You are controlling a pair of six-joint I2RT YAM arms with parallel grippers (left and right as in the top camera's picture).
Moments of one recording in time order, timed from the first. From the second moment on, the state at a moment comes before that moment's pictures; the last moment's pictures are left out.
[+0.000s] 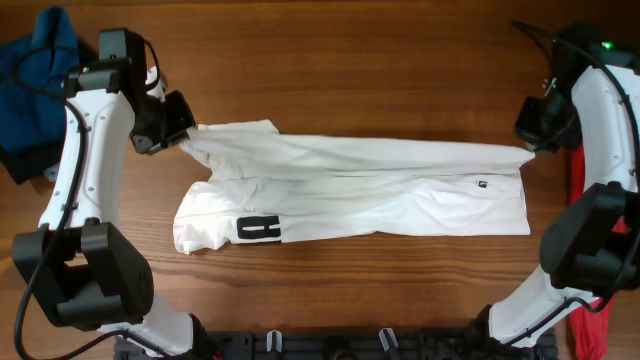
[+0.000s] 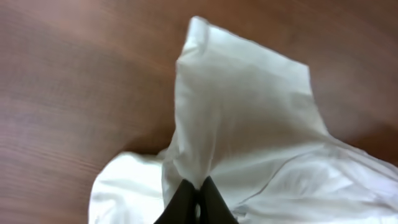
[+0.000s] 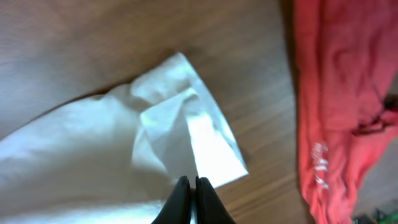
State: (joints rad) left arm 0.11 1.77 1.54 -1.18 0.16 -0.33; right arm -0.24 1.91 1.69 -1.38 0.17 0.26
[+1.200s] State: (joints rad) left arm 0.11 1.77 1.32 -1.47 0.09 -0.32; right arm -0.31 1.91 1.55 -1.42 0.19 0.26
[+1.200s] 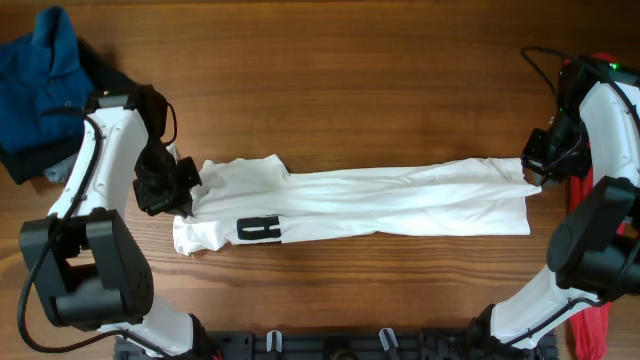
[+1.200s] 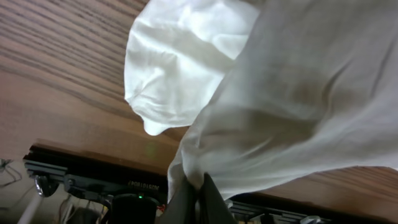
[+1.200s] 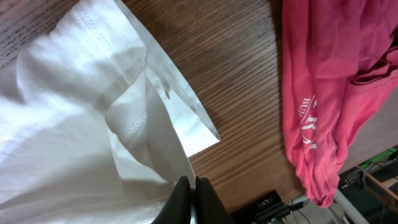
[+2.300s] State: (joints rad) left arm 0.11 1.71 1.35 -1.29 0.12 -0.36; right arm -0.31 1.91 1.55 -1.43 0.22 0.25
